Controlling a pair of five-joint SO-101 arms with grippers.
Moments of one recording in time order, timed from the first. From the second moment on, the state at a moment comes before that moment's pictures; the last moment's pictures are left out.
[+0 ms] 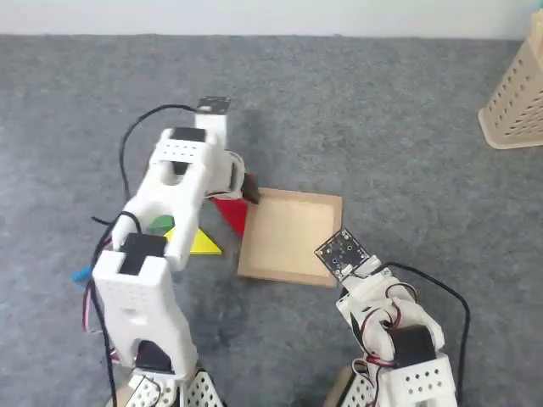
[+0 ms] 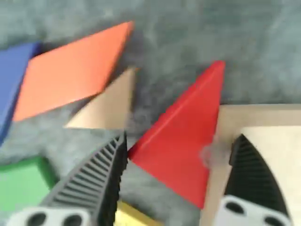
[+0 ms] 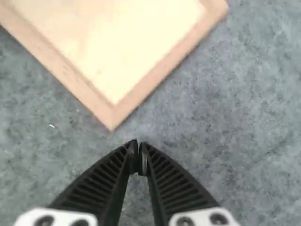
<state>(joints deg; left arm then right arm) 1.1 24.7 5.9 69.0 7.5 -17.8 -103.1 95.4 72.7 27.1</state>
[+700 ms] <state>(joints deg) -1.4 22.2 5.0 69.0 11.5 -17.8 -103.1 95.4 72.7 27.1</state>
